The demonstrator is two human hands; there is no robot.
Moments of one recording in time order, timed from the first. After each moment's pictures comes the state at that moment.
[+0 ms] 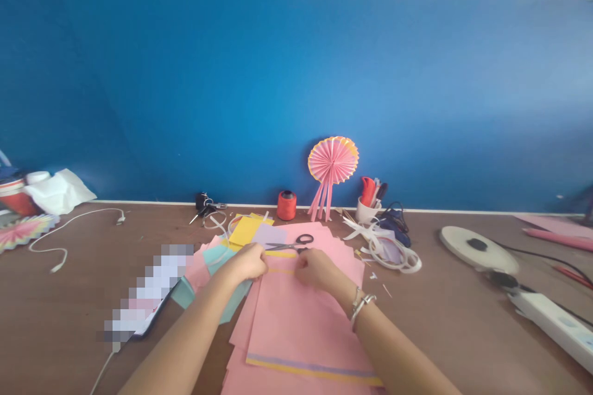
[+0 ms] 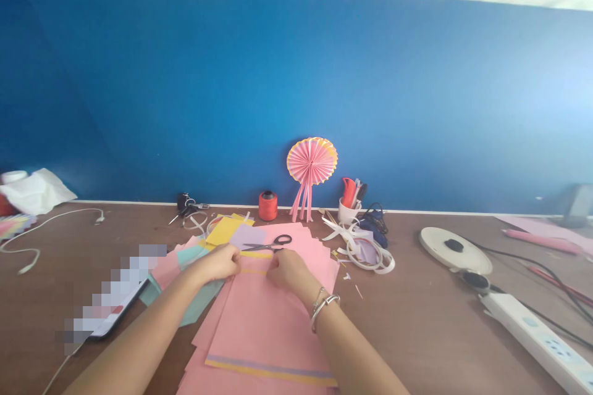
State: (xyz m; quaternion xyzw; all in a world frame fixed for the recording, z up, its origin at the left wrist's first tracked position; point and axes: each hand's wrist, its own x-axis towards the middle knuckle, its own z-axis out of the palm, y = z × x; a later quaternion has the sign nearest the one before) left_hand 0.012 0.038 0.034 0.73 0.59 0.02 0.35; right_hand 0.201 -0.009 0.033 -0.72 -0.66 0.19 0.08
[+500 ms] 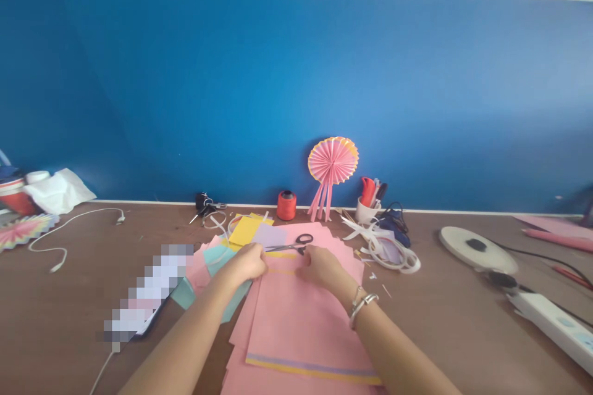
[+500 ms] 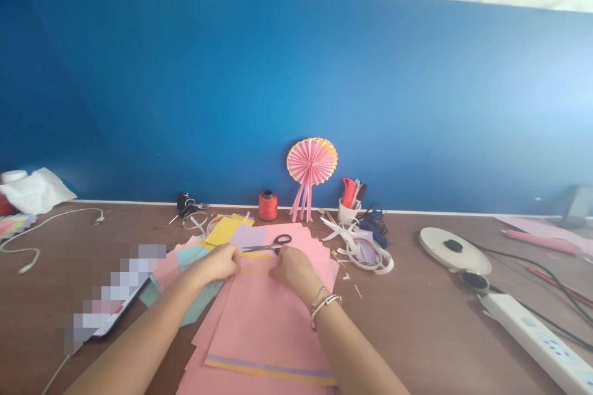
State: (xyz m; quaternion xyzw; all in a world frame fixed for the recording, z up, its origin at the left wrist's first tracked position) left_hand 0.013 0.042 0.026 0.71 0.61 0.03 0.35; right_hand 0.200 -0.008 0.045 -0.73 -0.65 0.19 0.08
